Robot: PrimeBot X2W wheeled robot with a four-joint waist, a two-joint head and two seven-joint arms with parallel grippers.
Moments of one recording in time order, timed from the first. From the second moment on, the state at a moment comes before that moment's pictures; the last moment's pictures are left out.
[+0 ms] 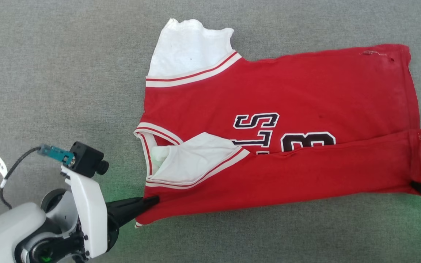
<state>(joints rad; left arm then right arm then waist) -0.67 0.99 -1.14 -0.11 -1.54 -0.09 0.27 -0.04 -0.69 -0.04 -0.13 0.80 0.13 0.84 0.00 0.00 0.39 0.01</state>
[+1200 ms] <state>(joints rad) -0.88 0.89 -0.88 0.40 -1.31 0.02 -0.19 -0.21 -0.37 0.14 -0.05 0.46 0.13 -0.18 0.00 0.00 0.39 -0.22</state>
